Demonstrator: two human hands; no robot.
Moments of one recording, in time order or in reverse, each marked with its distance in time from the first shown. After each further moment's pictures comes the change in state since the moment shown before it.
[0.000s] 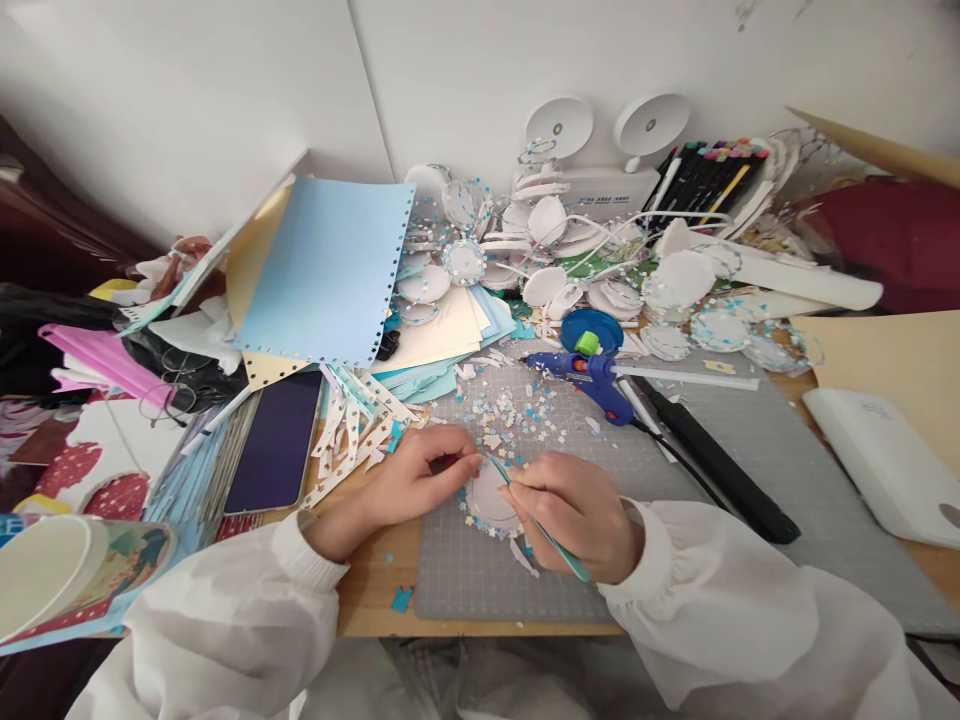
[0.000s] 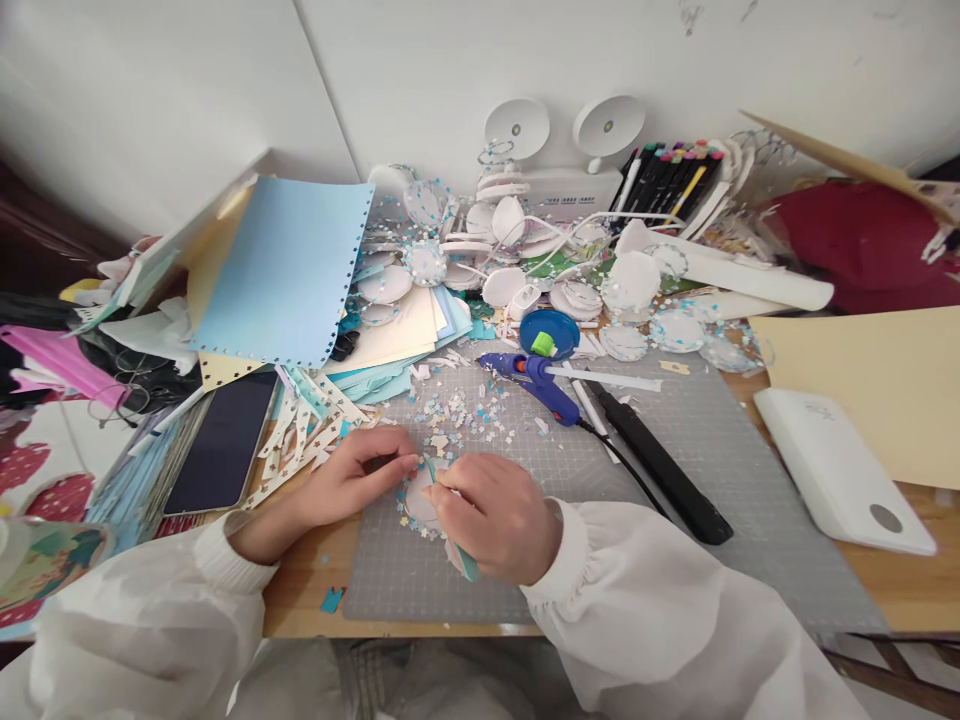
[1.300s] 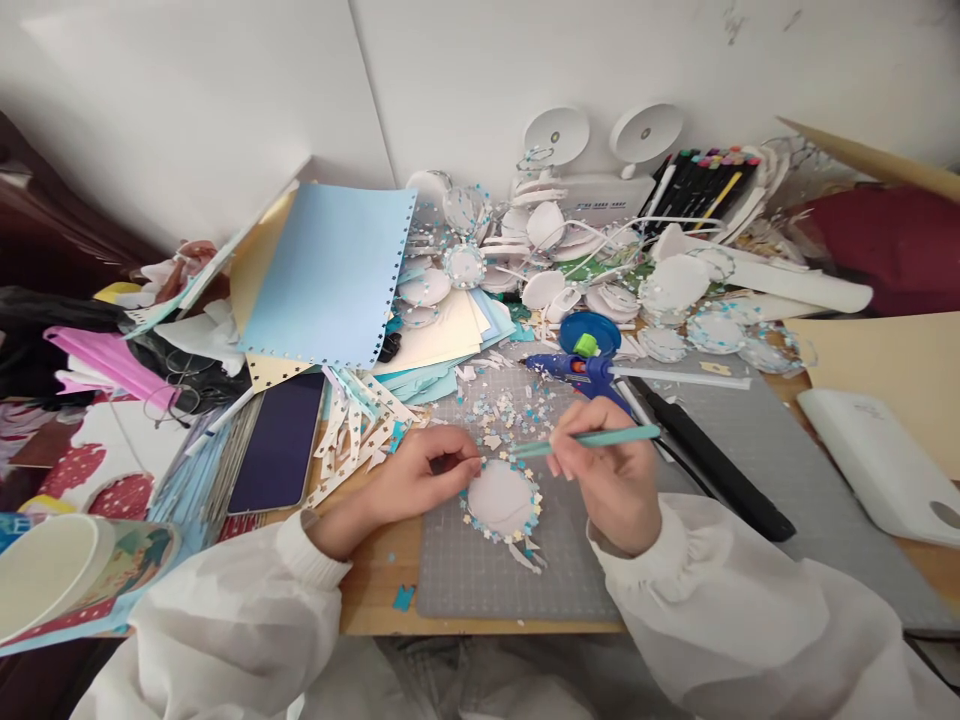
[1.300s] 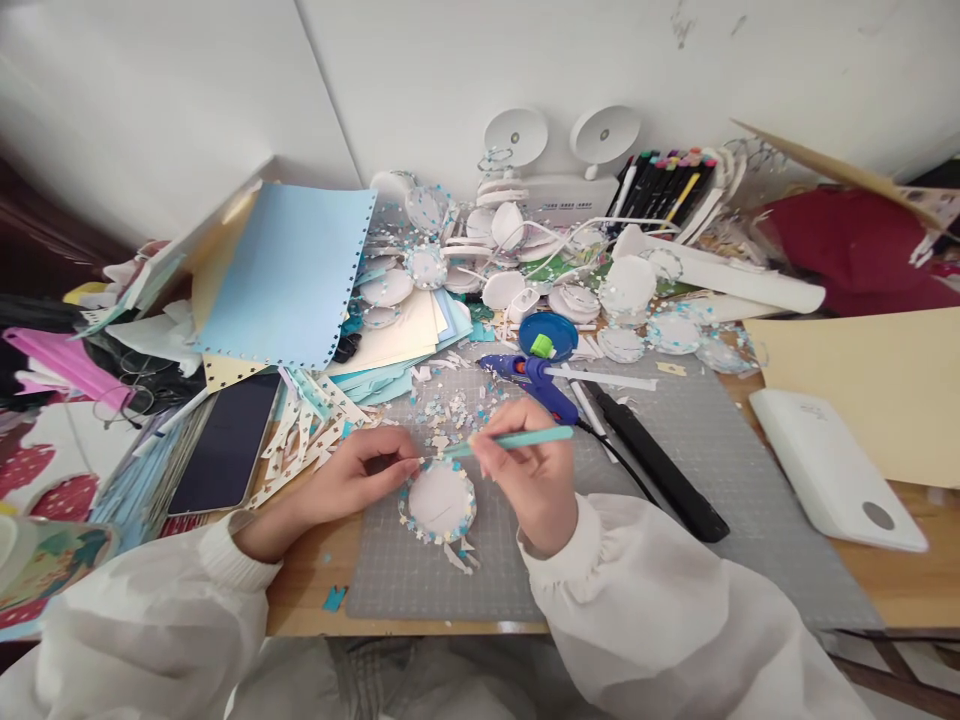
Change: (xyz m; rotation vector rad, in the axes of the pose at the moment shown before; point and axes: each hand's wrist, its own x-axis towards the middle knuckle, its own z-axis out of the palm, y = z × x) left_hand -0.002 -0.001 -0.002 -0.027 -0.019 -0.060; right_hand 0.014 0.007 -0.007 0.812 0.382 0.804
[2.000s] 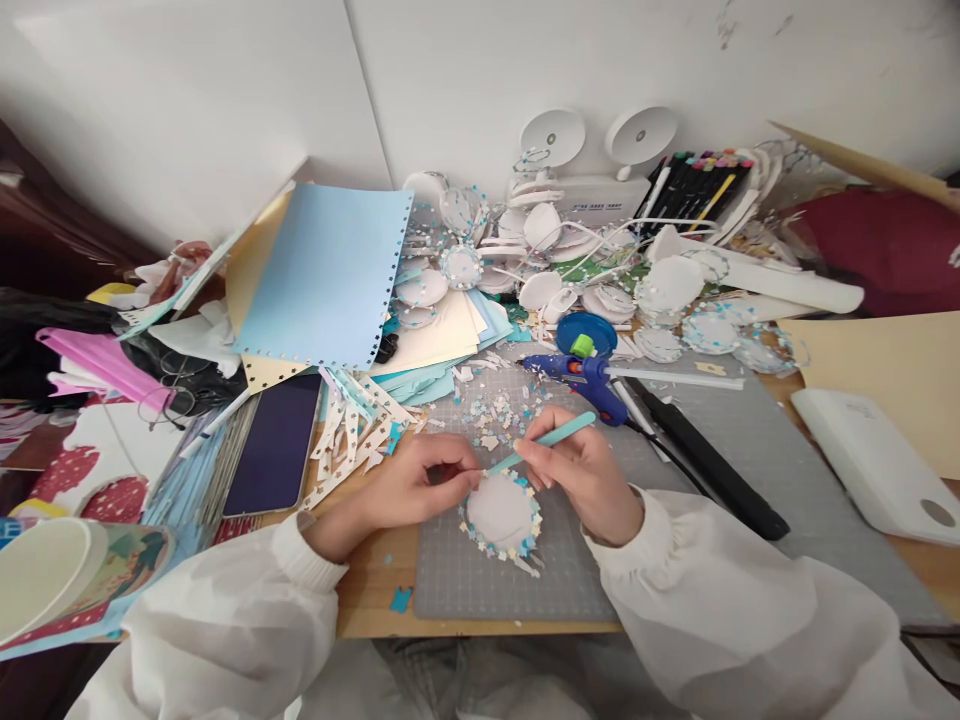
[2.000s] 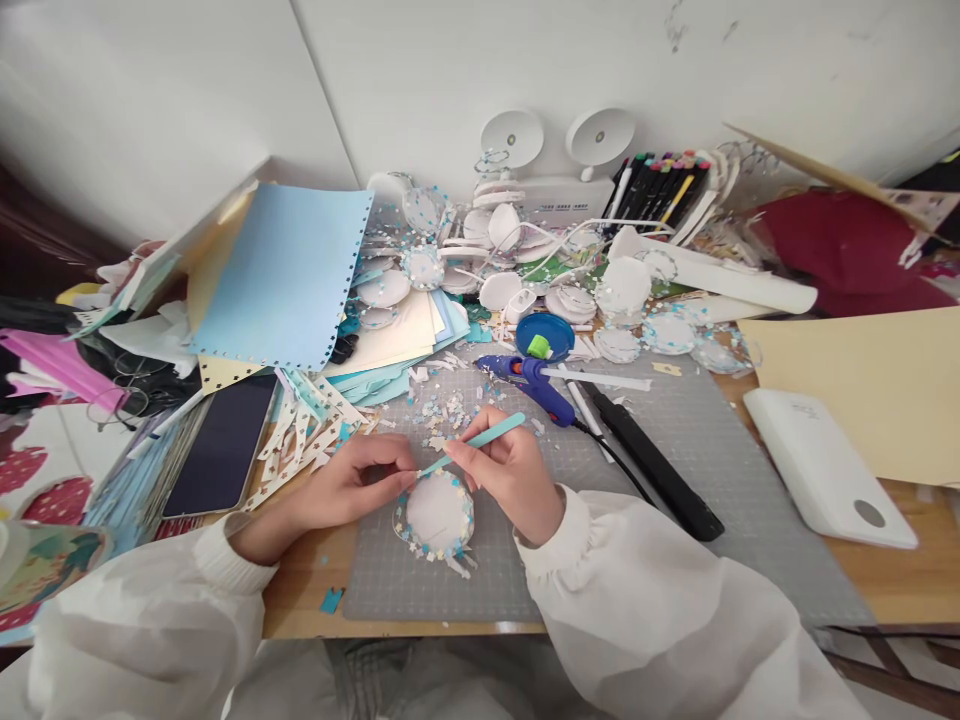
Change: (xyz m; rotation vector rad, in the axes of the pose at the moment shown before) left_hand -0.003 -0.002 -0.001 -0.010 -0.084 0.082; right_hand 0.005 0.004 0.003 0.102 -0.139 0.482
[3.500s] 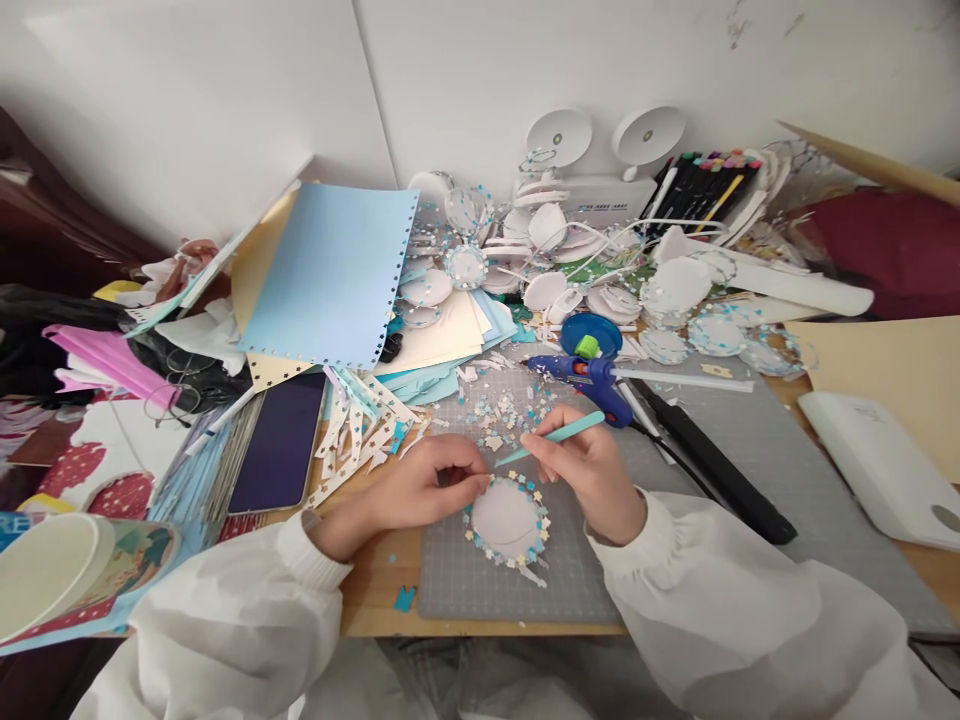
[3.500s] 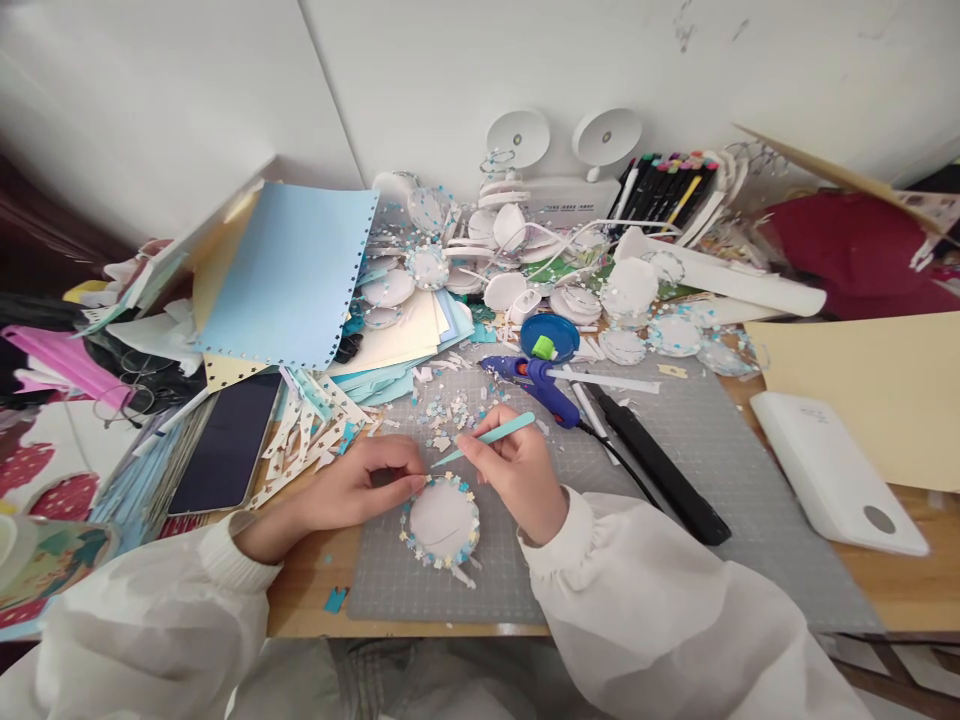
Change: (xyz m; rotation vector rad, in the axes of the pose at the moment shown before) left_hand 0.004 0.005 0.001 -0.003 -0.038 0.041; right_hand 0.002 0.003 -0.001 -0.109 0.143 -0.008
